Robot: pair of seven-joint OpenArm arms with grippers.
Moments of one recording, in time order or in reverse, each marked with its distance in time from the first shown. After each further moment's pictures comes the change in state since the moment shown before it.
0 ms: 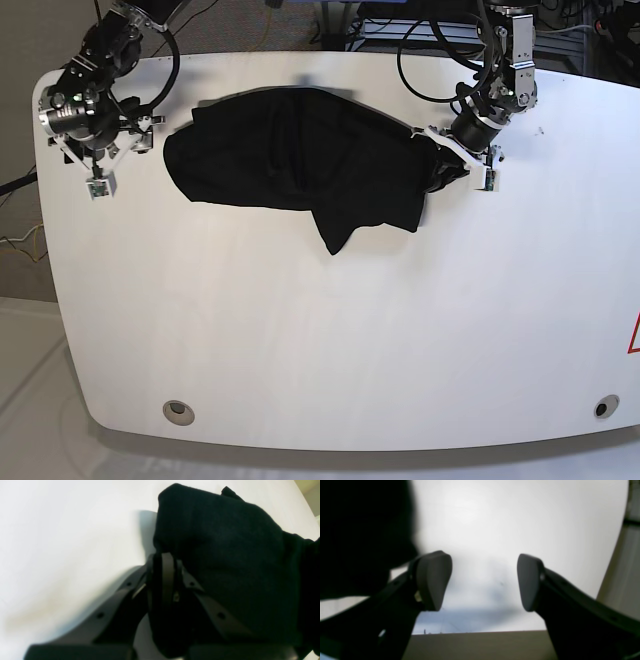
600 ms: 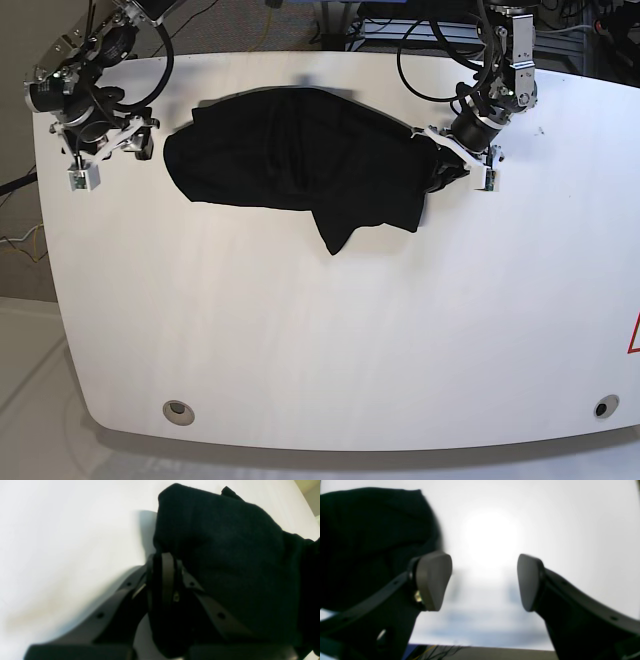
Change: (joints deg) left arm 0.0 0.0 0.0 0.0 0.0 0.0 0.0; right arm -0.3 -2.5 9.6 -0.1 17.2 0.0 -0.3
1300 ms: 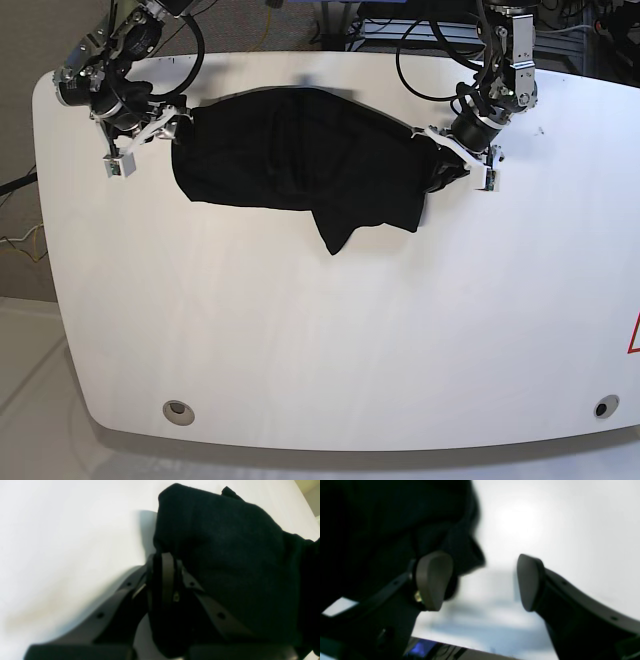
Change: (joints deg) left arm 0.0 0.0 -0.1 -0.5 -0.2 0.0 -0.3; right arm -1.3 -4.6 -2.9 -6.8 0.4 0.0 0.6
